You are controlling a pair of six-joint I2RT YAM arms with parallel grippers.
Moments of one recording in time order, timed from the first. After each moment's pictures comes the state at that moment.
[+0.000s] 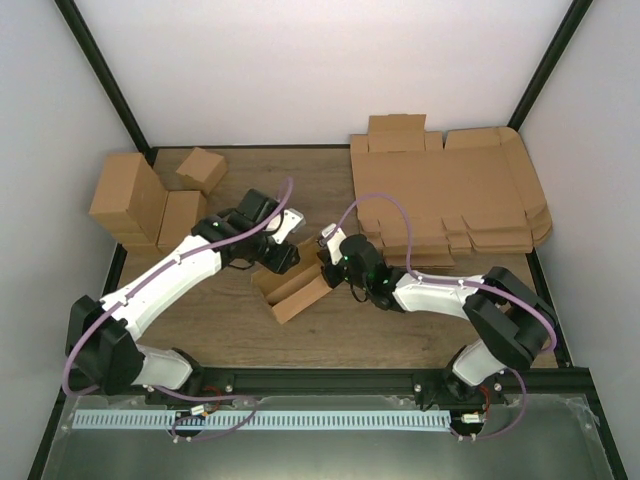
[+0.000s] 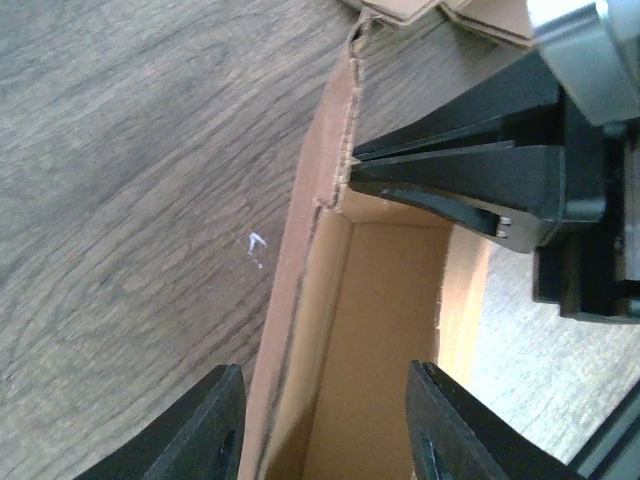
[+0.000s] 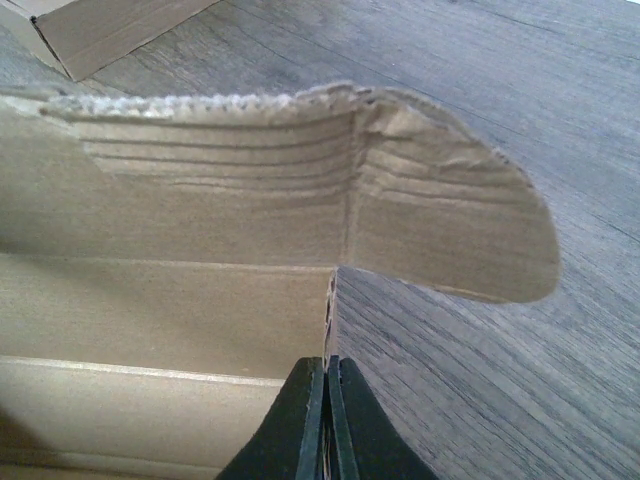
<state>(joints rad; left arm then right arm) -0.62 1.38 1.16 -0.80 0.22 -0.01 0.84 1.53 0.69 0.31 0.07 0.08</state>
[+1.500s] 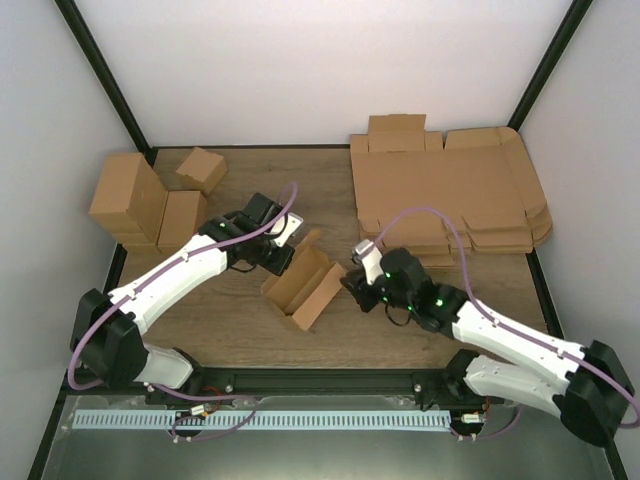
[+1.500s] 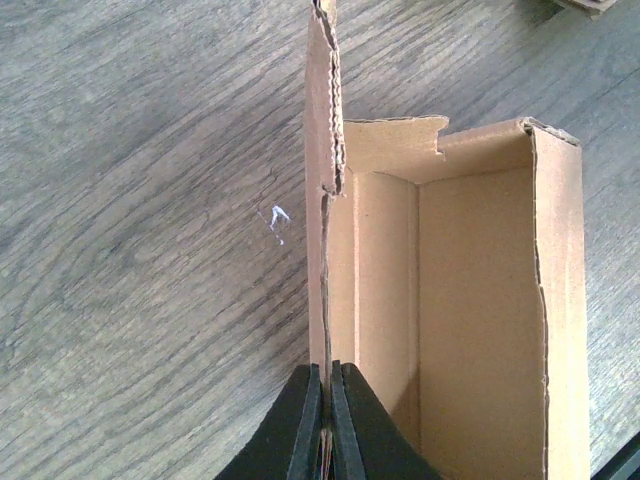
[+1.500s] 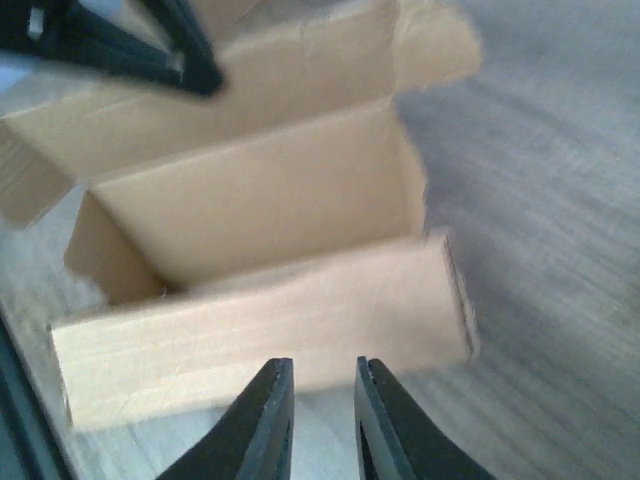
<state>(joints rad) -0.64 1.41 1.14 -0.80 0.14 -0.05 0.84 1.01 0.62 -0.17 -0.08 0.17</state>
